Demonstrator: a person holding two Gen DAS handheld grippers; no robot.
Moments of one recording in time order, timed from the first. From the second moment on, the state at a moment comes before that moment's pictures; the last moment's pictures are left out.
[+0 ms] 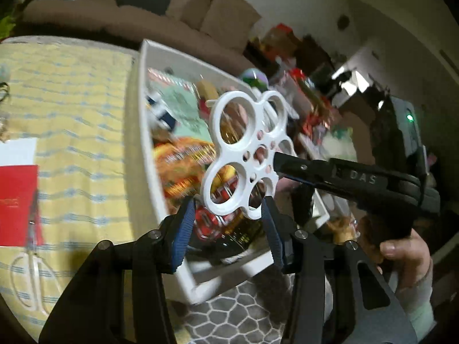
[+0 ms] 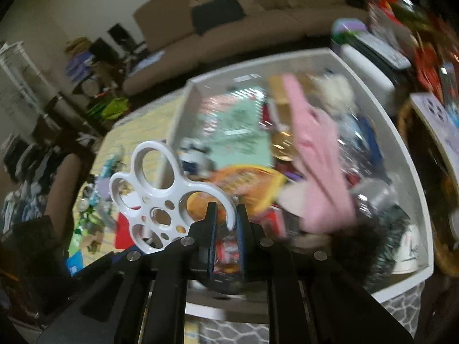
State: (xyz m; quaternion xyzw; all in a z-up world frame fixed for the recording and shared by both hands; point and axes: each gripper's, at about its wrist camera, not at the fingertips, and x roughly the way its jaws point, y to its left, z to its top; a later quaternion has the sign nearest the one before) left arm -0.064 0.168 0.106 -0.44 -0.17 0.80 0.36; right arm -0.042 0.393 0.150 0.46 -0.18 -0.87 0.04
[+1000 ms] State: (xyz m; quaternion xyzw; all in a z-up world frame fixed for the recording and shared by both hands) left arm -0.045 0.029 0.040 -0.49 0.02 0.86 0.18; right arm 0.028 0.281 0.176 0.39 -0.09 -0.90 0.18
